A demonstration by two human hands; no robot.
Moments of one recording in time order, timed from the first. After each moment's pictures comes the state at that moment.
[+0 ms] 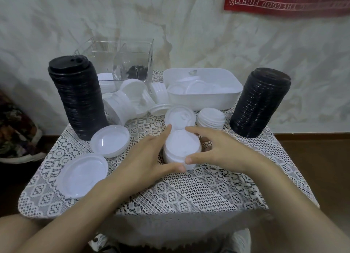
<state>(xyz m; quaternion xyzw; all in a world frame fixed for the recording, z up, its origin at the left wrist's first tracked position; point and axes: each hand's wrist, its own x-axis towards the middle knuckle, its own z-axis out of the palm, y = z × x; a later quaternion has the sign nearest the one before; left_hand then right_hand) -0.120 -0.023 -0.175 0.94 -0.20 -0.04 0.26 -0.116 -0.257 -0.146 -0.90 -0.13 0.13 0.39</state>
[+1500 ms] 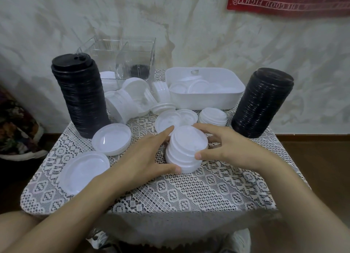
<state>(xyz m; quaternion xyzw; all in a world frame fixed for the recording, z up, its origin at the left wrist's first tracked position) -0.116 -0.012 -0.174 0.94 -0.23 -0.05 0.26 -0.114 -0.271 -0.141 -0.88 -0.12 0.14 0.44</state>
